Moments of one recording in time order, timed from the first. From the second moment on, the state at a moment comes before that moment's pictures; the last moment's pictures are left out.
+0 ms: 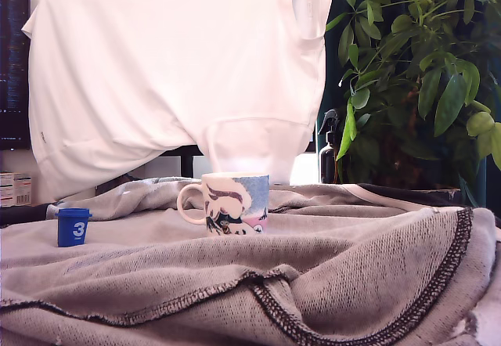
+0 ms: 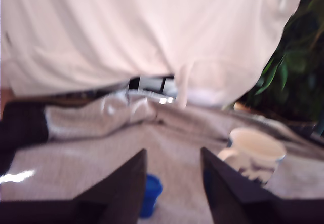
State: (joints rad) arm -0.14 0.46 0.01 0.41 0.26 -0.19
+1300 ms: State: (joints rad) arm -0.19 1.59 0.33 0.79 0.26 -0.03
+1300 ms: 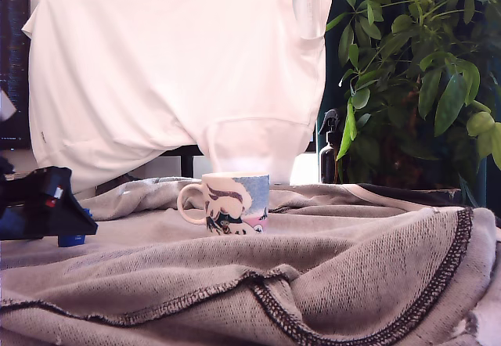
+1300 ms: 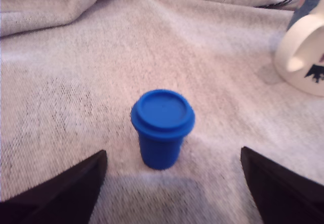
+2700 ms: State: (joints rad) arm -0.19 1.70 0.42 1.09 0.35 -0.23
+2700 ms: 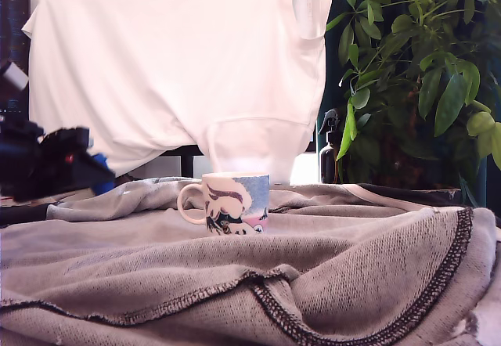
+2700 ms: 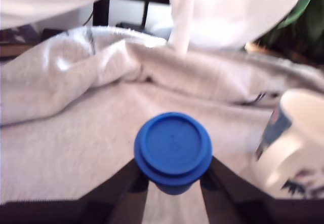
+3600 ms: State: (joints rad) arm -0.52 1.70 0.71 0.85 0.32 -0.18
